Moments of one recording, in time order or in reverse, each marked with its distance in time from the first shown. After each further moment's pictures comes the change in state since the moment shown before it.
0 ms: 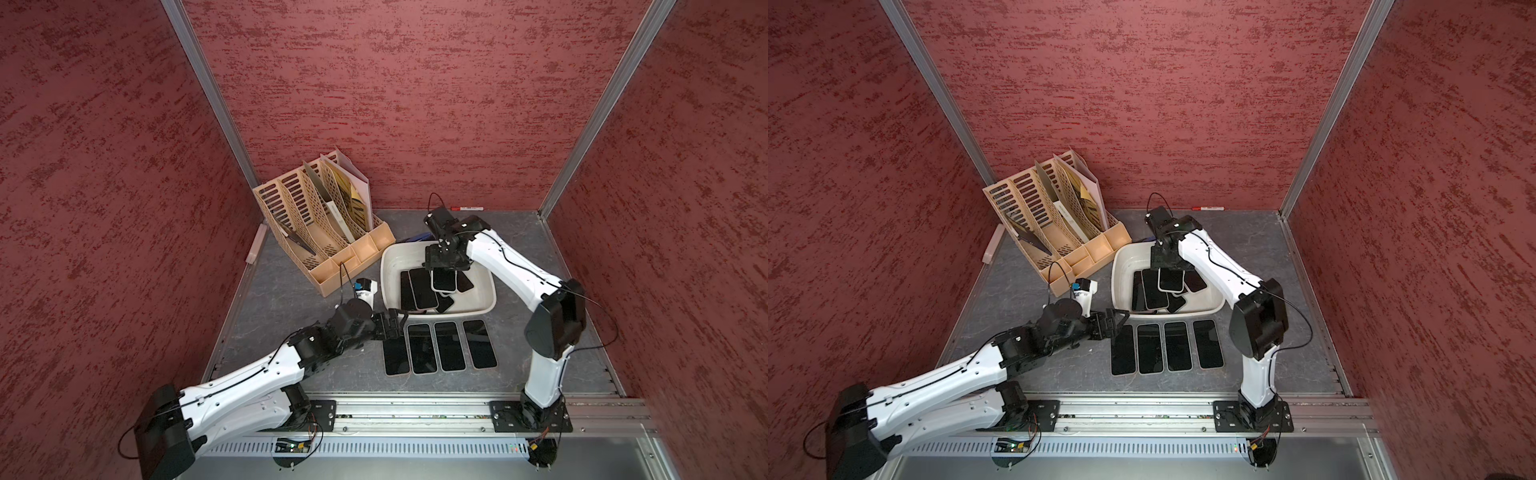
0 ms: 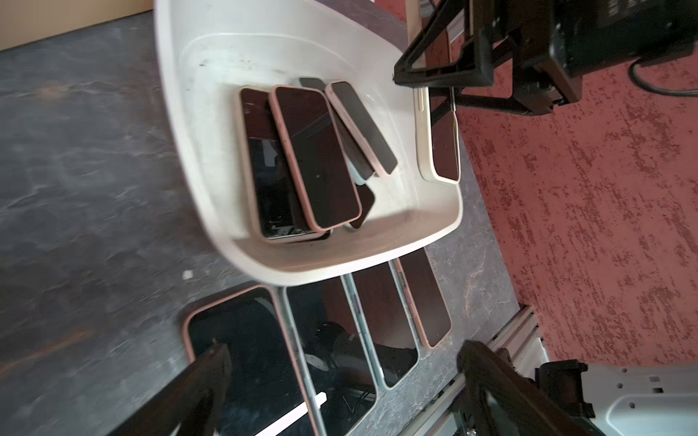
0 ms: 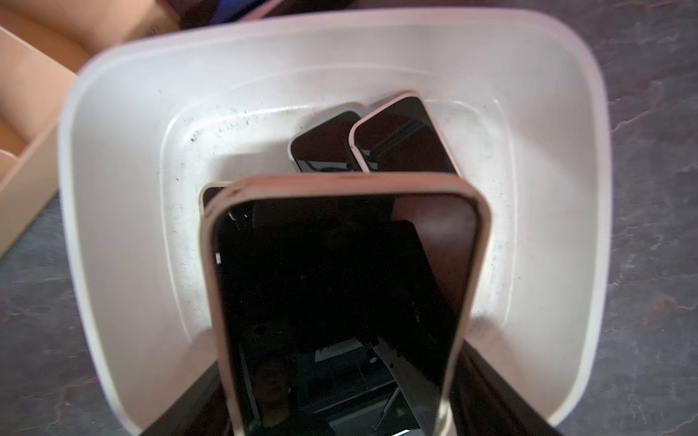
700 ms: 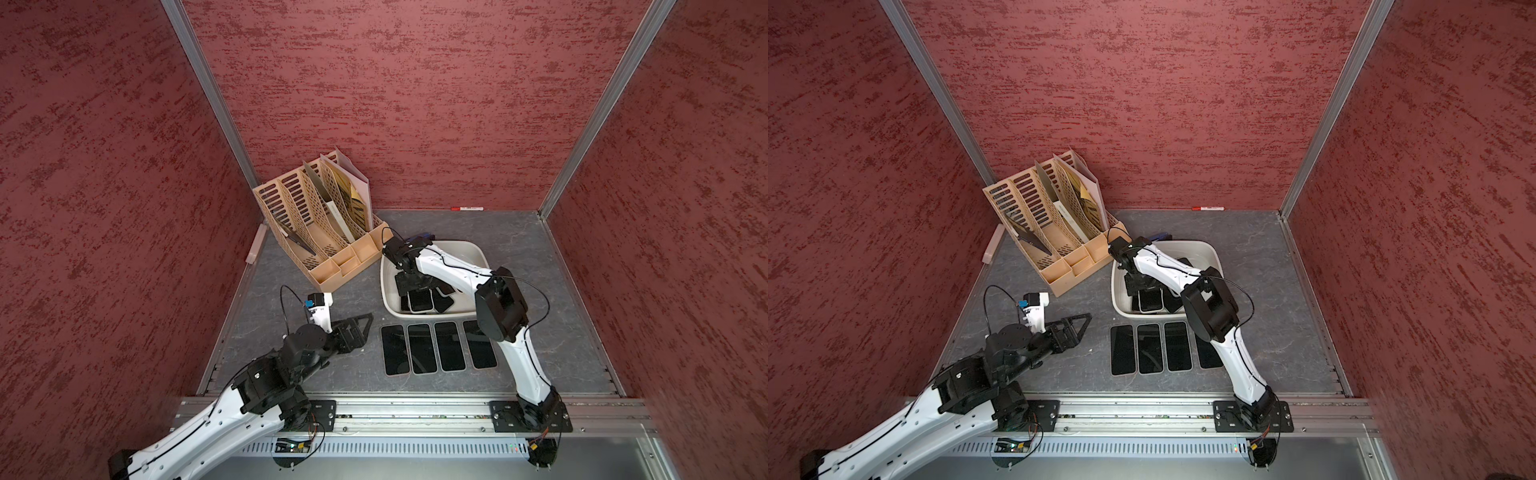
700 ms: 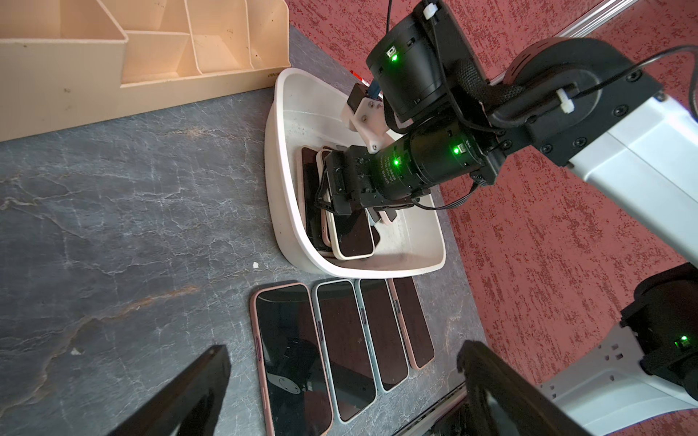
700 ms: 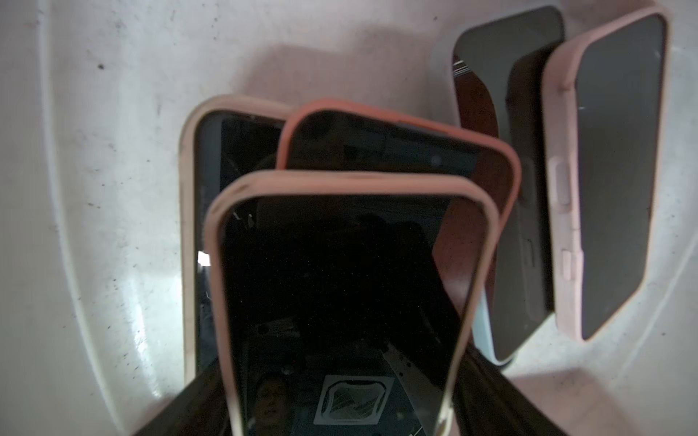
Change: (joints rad) left arm 0.022 -0.580 -0.141 -0.328 -0.162 -0.113; right arm 0.173 0.408 0.154 -0.029 0.101 -0.002
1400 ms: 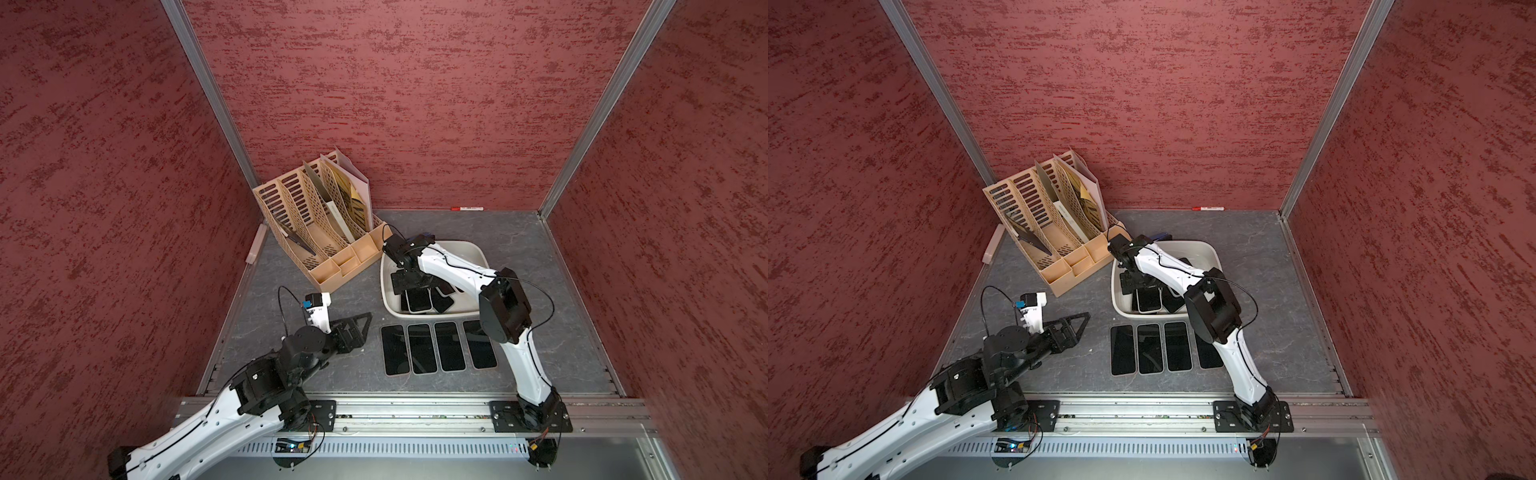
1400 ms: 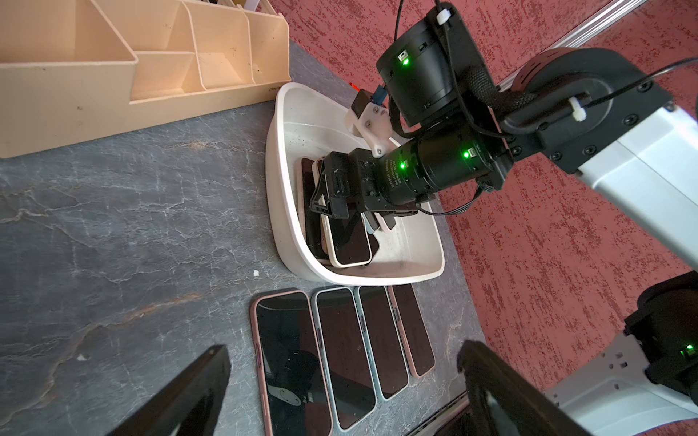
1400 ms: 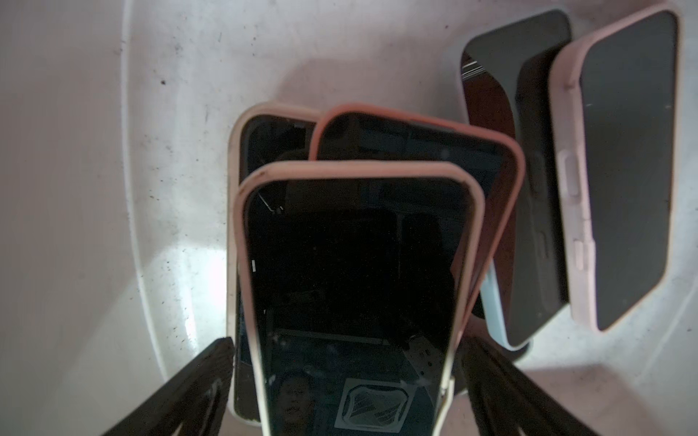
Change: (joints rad) left arm -0.027 -0.011 0.008 -0.006 -0.051 -0.001; right arm 0.000 -0.031 0.000 0.012 -0.039 0.026
